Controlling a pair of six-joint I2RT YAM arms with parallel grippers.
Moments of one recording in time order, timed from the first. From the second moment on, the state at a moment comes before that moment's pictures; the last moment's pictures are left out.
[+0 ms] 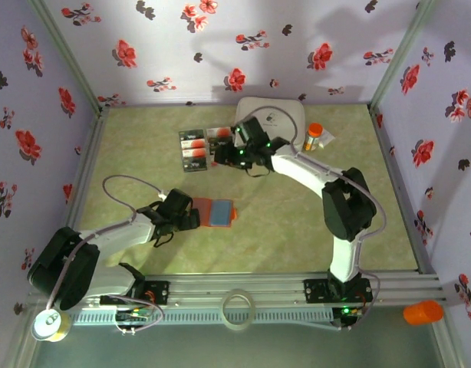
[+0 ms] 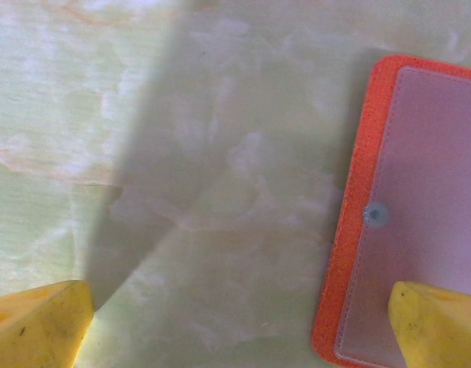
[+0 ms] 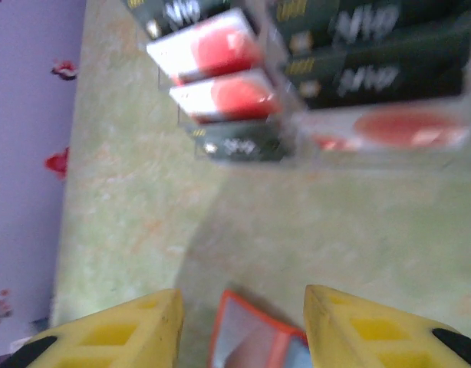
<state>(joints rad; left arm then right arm) -0.66 1.28 0.50 -0.35 -0.25 -0.70 0.65 1.89 1.55 -0.46 -0.32 0.65</state>
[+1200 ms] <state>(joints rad) -0.66 1.28 0.49 -0.33 -0.27 -0.70 0.73 2.38 2.27 -0.99 -0.04 -0.03</state>
